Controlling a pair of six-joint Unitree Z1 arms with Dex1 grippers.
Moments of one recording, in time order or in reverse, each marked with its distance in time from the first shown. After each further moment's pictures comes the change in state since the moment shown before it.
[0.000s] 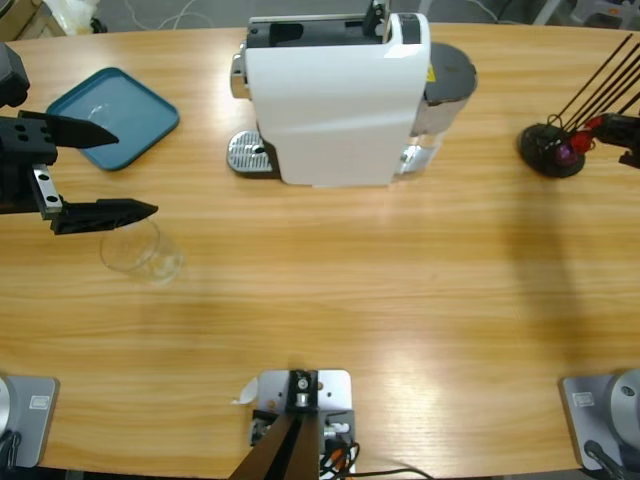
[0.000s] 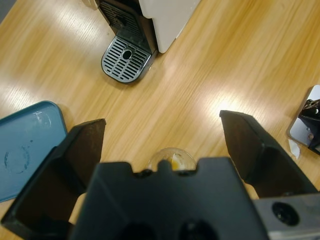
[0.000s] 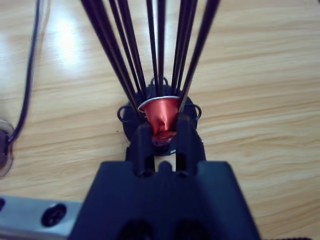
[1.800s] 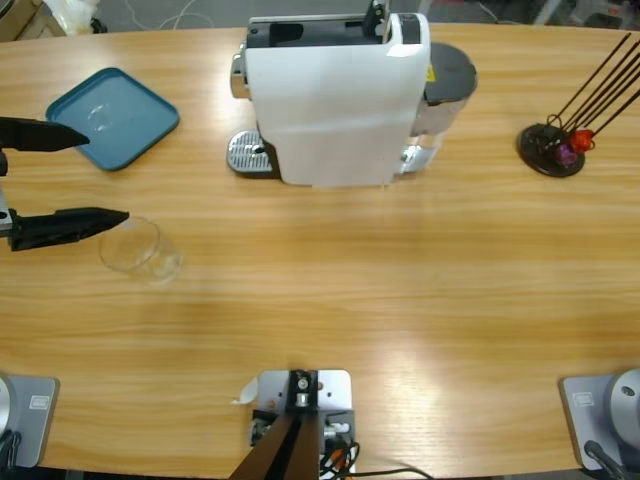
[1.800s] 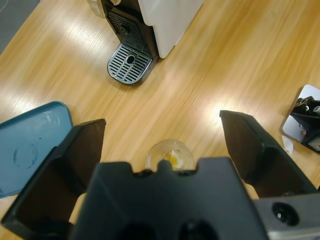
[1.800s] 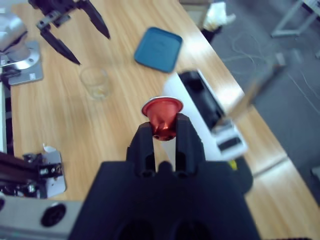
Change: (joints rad) arm 0 0.000 -0.118 0.045 0.004 0.000 0.000; arm 1 0.587 -0.059 -0.860 0.744 0.559 -0.592
